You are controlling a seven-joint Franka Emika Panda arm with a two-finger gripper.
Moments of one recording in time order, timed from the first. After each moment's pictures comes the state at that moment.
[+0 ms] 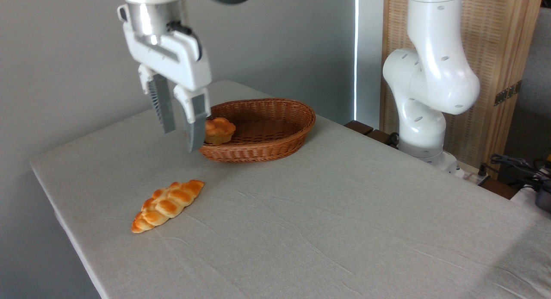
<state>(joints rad) -0.18 0.00 -0.02 -1.67 -0.06 1.76 0.53</state>
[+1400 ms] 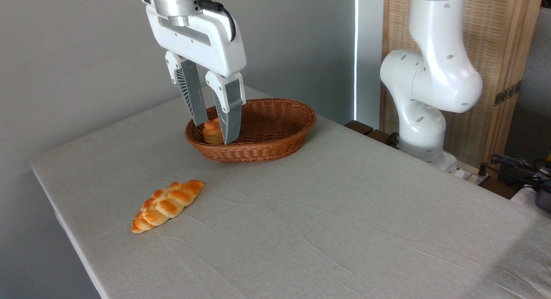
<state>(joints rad) -0.09 -0.02 0.01 -1.60 -0.05 1.58 0.66</state>
